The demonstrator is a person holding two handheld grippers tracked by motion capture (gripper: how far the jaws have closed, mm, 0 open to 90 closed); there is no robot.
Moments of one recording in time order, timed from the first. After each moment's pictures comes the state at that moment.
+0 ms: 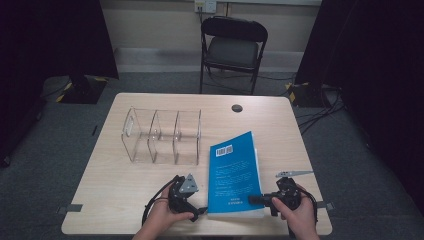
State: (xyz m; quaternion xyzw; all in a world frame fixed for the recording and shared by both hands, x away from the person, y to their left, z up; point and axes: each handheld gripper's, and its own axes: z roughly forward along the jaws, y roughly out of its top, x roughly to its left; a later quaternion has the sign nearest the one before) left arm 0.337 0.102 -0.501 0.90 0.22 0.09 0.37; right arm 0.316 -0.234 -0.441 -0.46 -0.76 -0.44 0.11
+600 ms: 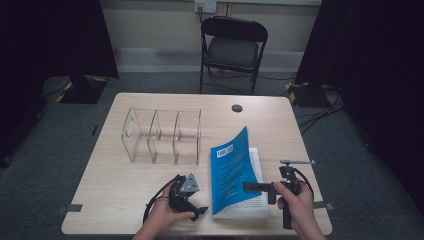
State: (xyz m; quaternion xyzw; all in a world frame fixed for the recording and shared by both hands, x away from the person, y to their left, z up) left arm 0.340 0.101 -0.501 0.90 0.21 0.09 0.37; right arm 0.334 -0.227 -0.412 -0.50 -0.66 -0.51 0.23
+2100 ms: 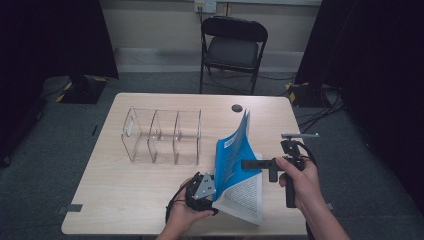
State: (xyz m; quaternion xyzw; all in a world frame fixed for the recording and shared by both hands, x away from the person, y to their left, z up) left arm 0.331 0.052 -0.487 0.85 0.15 0.19 0.47; right arm 0.357 -0.214 -0.336 -0.46 -0.67 -0.52 0.24
